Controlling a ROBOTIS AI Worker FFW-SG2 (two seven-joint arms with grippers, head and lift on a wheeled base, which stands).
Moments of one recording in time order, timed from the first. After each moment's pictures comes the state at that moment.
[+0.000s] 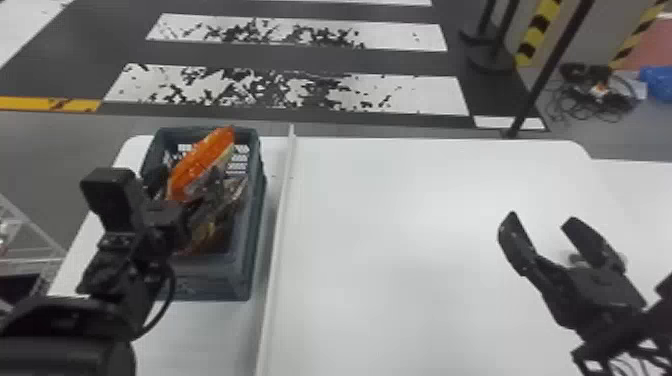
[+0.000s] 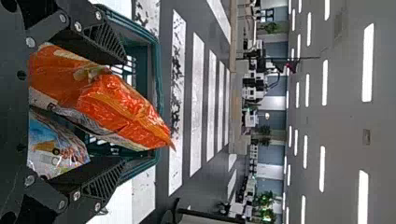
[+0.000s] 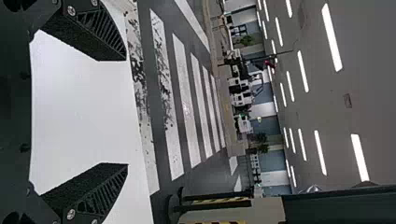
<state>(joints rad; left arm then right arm) 0.30 0.17 0.01 -1.94 0.17 0.28 0.02 0.70 -0.28 -0.09 -2.18 -0.45 0.05 -0.02</state>
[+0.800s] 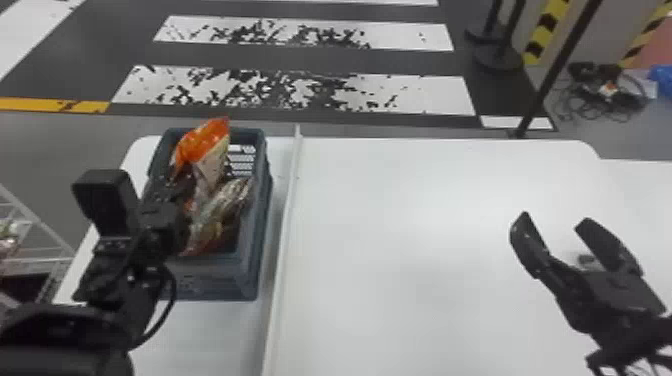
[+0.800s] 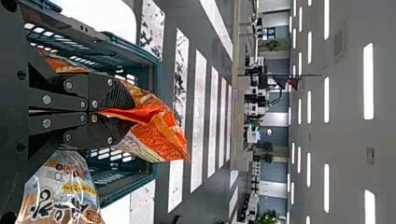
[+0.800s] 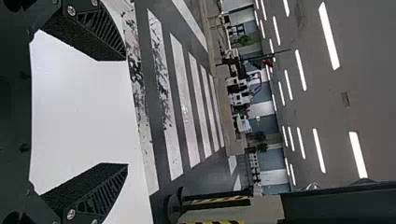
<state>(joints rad) 0.35 0.17 0.02 -2.03 0.19 0.32 0.10 0.73 -0.28 -0.10 -2.21 -0.47 0.04 -0.03</state>
